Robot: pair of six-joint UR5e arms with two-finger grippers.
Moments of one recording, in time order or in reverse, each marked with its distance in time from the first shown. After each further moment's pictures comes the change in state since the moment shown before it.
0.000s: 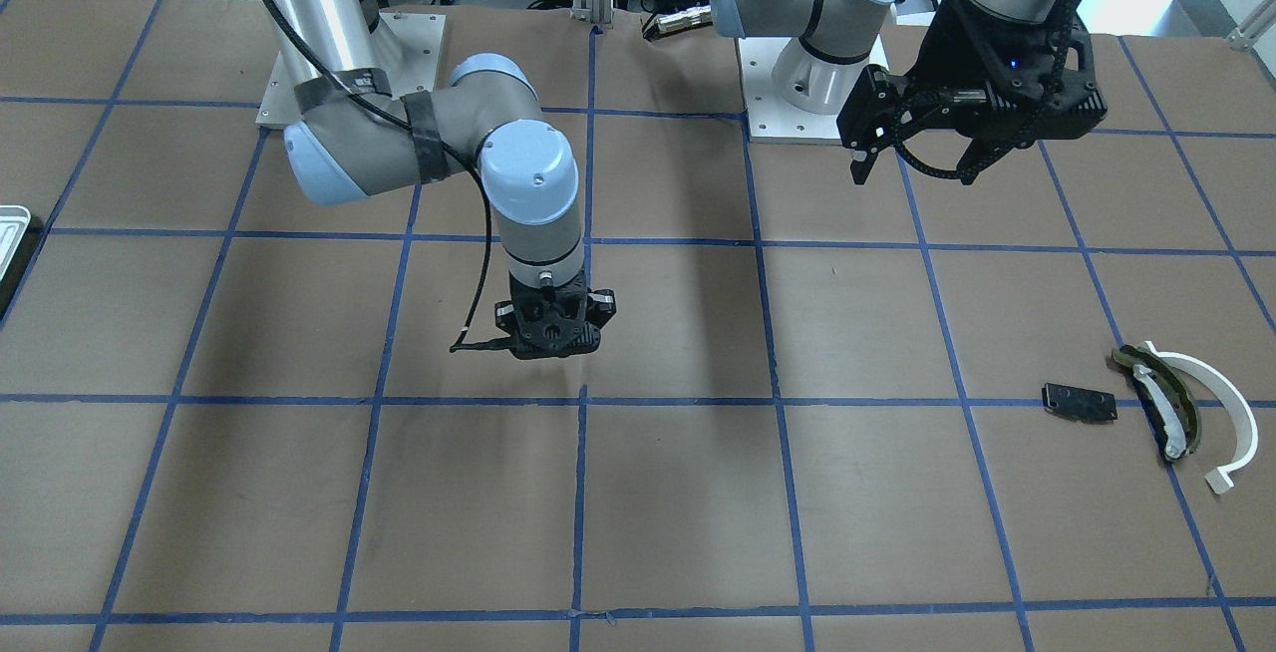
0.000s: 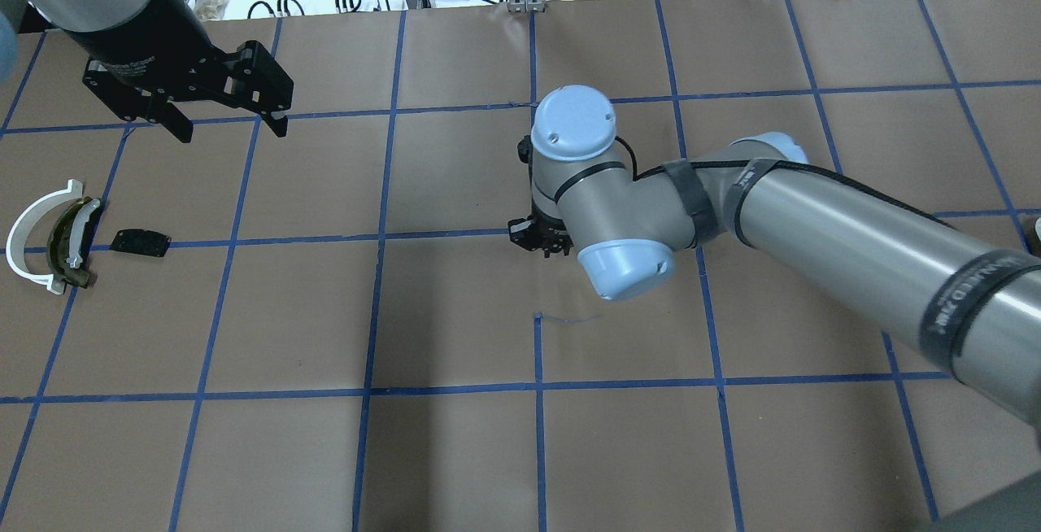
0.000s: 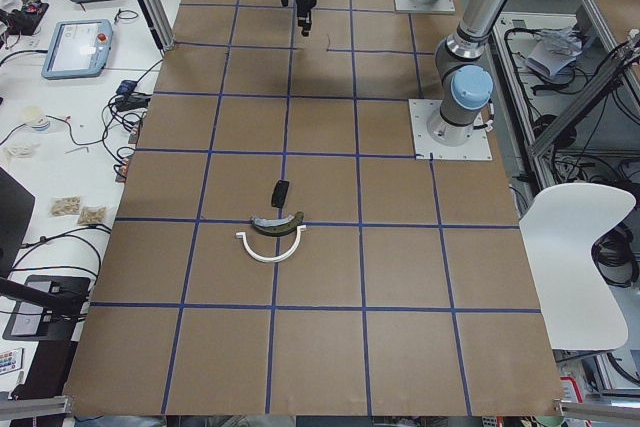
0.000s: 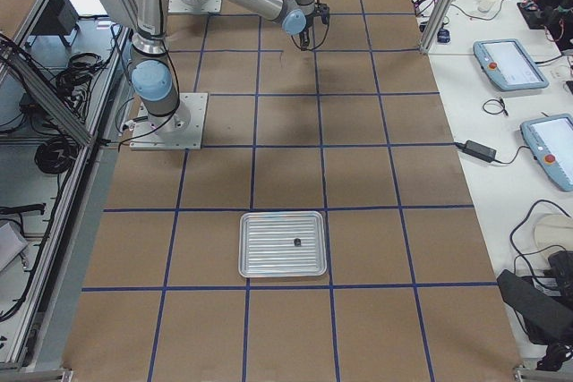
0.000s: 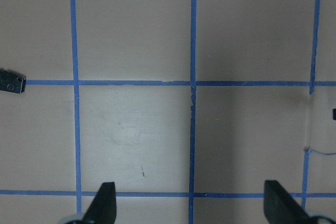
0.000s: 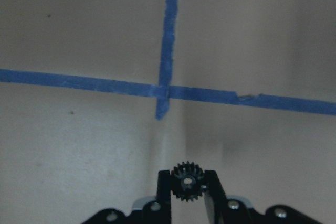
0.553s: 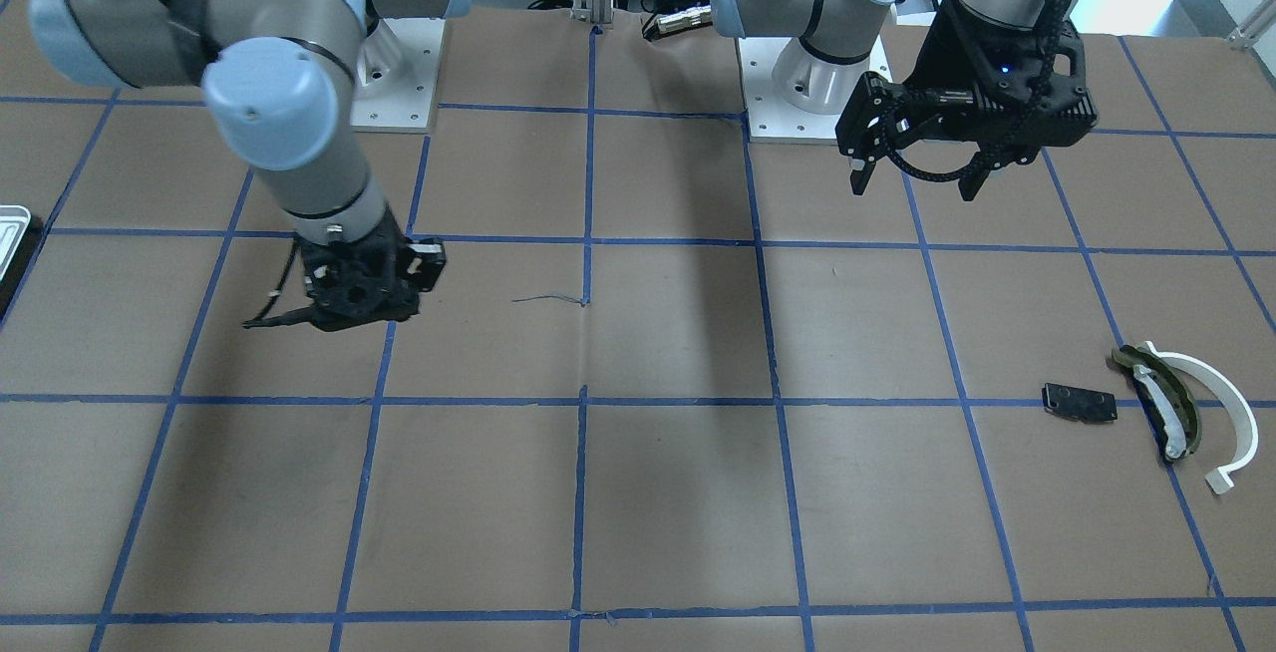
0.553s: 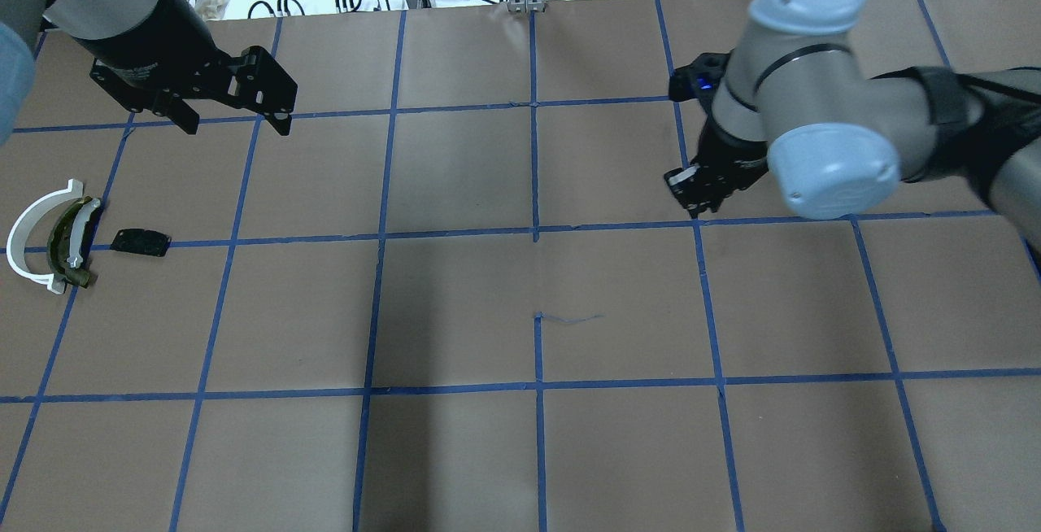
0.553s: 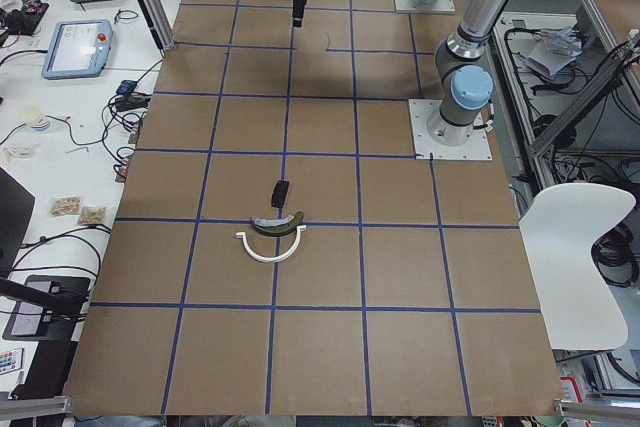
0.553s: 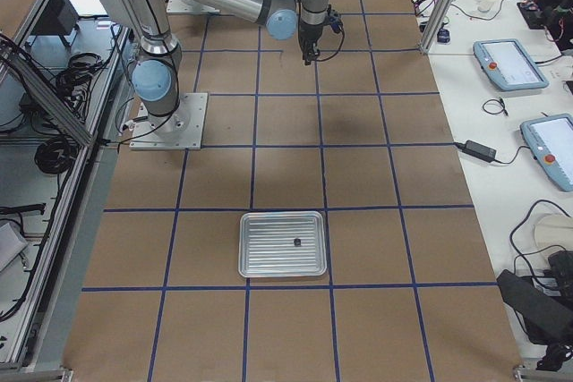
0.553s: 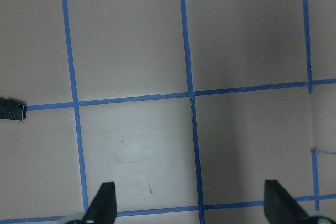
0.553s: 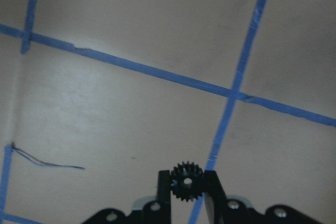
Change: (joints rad) left arm -0.005 0.008 -0.048 0.096 0.005 0.068; right arm -0.272 -0.244 0.001 0.336 -0.002 -0.436
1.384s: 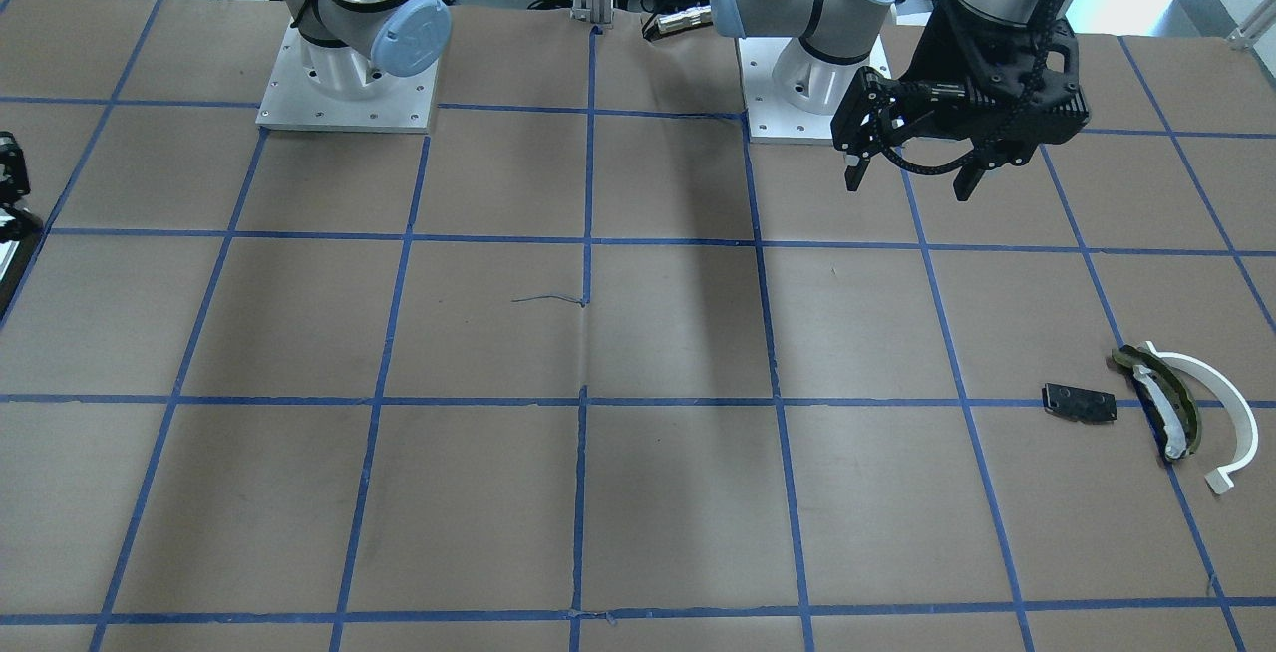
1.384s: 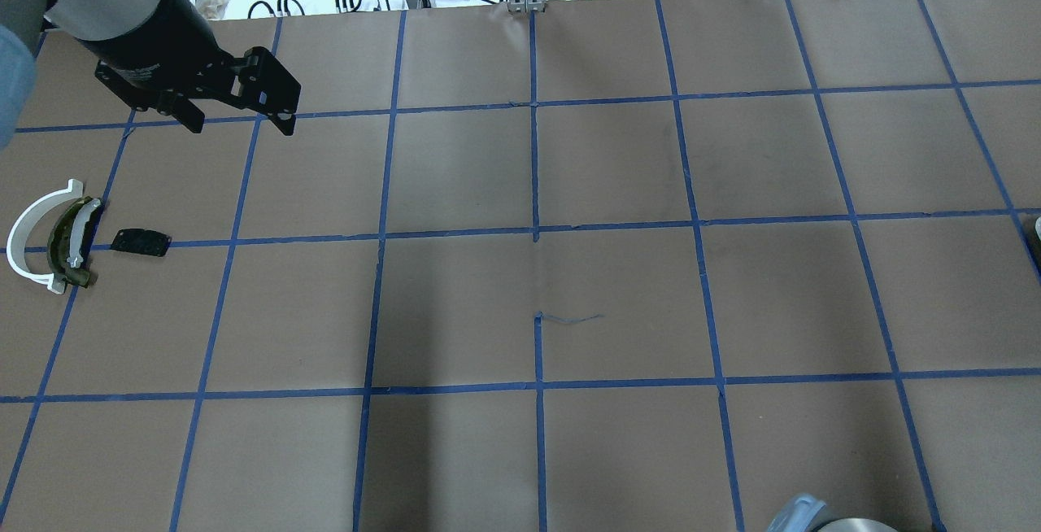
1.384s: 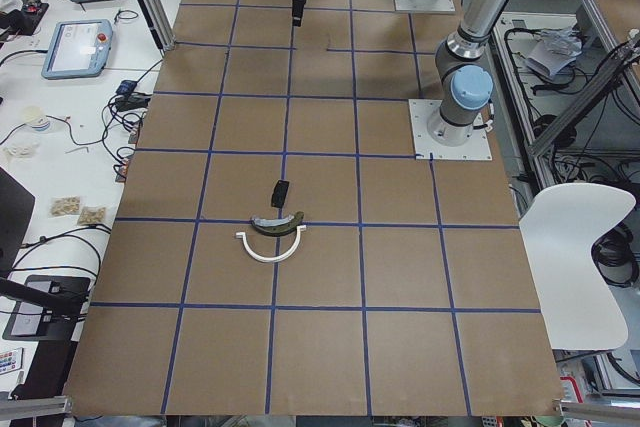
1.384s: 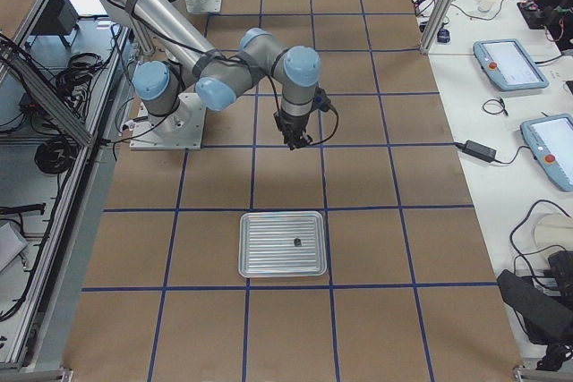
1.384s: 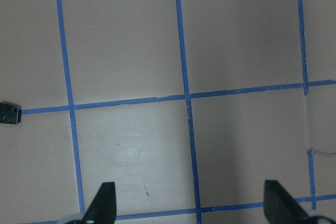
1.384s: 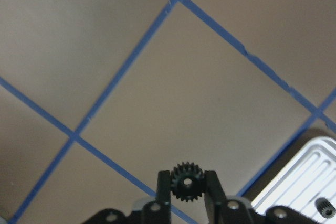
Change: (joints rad) left arm 0.000 0.014 -0.014 0.012 -0.018 0.048; right arm -0.760 -0.161 0.001 0.202 -0.063 -1.149
